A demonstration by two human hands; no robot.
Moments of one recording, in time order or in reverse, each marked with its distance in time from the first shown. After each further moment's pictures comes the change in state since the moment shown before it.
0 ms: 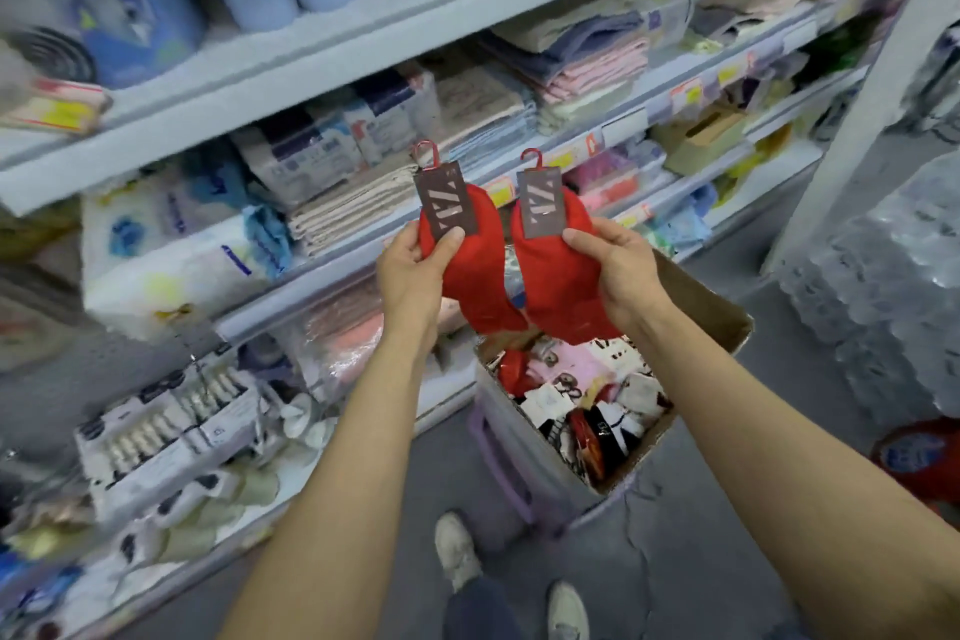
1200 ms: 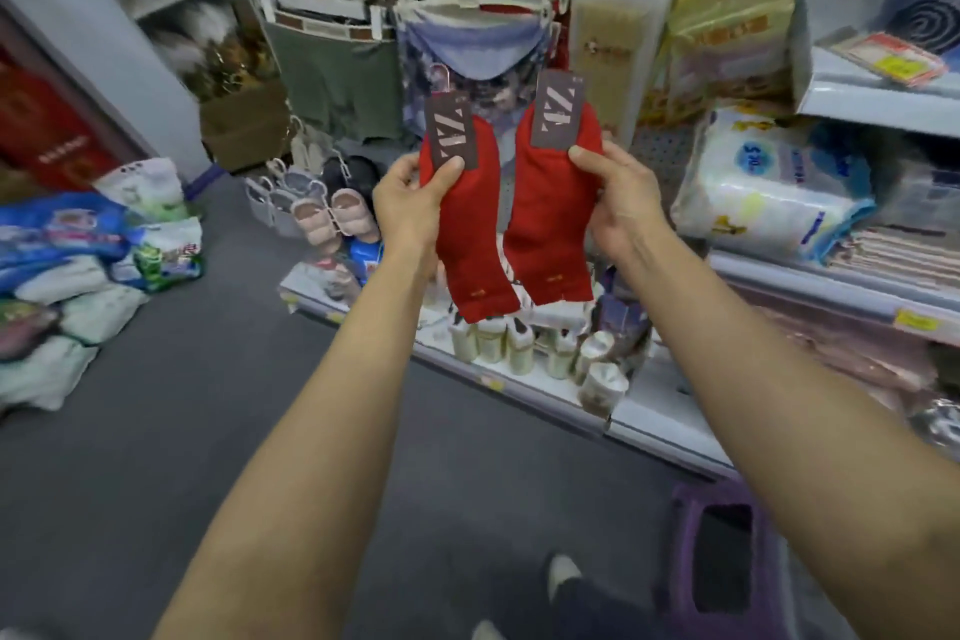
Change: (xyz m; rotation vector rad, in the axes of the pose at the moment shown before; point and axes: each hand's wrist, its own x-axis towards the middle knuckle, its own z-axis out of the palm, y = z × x) left_hand -0.219 0.132 -0.463 -0.077 0.978 0.283; right_hand -0.259 0.145 0.453 -0.012 -0.787 0.377
